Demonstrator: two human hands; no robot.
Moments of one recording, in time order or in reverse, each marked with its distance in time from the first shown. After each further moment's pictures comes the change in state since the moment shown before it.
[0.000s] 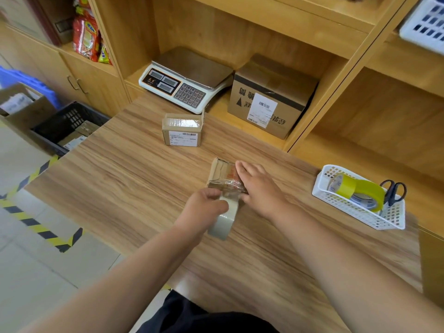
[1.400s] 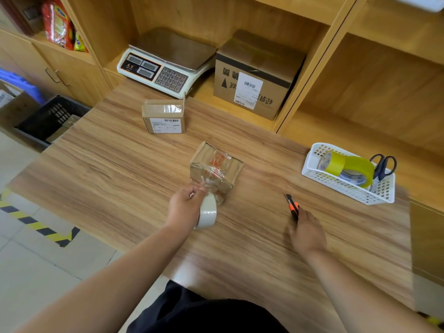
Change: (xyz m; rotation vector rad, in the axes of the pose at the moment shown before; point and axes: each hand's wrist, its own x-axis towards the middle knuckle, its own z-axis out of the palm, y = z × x) left_hand 0.017 -0.047 0.019 0.144 0.256 0.161; right_hand -0.139 0.115 0.118 0.151 -0.056 0.740
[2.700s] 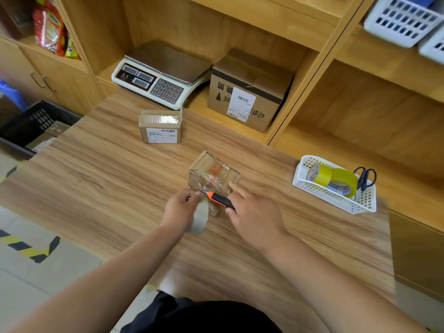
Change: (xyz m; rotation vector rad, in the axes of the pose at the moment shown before) left_hand 0.022 0.000 -0.012 0.036 -0.060 -0.045; right_hand -0.063 -0.160 -0.102 -0.226 0.311 -0.666
